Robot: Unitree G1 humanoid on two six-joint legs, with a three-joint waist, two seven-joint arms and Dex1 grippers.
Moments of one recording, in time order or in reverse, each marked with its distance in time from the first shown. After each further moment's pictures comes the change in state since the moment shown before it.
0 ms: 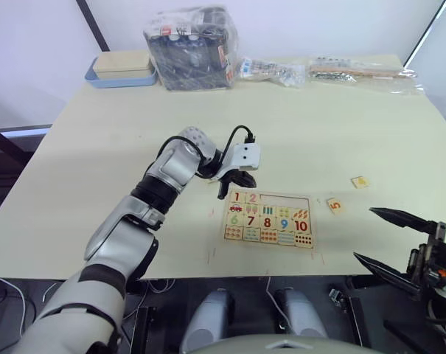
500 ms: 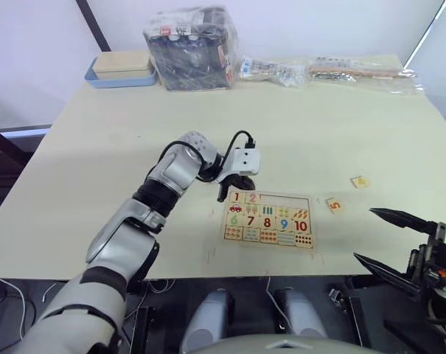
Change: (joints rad) left arm 0.029 -0.007 -0.002 0.001 0.033 -0.026 -0.004; right arm 0.005 0.000 0.000 0.000 -0.001 0.000 -0.001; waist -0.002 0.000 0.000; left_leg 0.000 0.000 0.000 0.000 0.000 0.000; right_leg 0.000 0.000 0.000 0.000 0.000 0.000
